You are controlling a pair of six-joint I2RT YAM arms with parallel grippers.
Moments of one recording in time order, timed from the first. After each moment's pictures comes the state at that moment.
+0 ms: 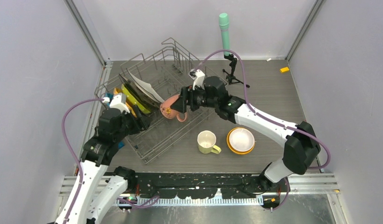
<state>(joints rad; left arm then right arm) -0.29 0.64 0.85 -0.70 0.06 -0.55 0.78 1.51 1.18 0.02 -0.31 0.52</state>
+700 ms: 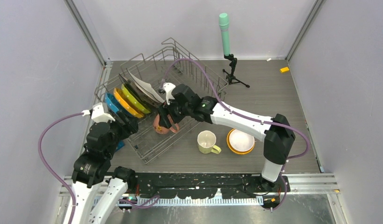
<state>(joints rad) -0.29 0.43 0.85 -0.77 -0.25 -0.55 0.99 1.77 1.53 -0.38 -0.14 0.24</state>
